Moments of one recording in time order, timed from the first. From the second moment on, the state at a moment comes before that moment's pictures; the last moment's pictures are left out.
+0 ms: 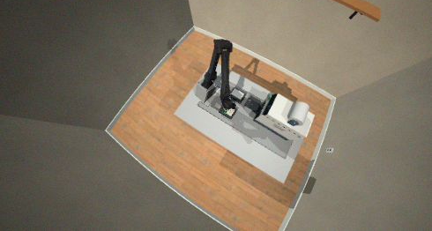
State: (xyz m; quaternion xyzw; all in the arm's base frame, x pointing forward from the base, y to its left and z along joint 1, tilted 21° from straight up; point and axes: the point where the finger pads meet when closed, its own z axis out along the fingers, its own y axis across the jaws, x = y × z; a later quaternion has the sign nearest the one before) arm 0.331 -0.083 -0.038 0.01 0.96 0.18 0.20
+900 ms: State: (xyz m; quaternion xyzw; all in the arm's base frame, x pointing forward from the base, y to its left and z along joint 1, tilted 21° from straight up) arm 0.332 -0.072 -0.066 0.01 0.96 0.18 0.20
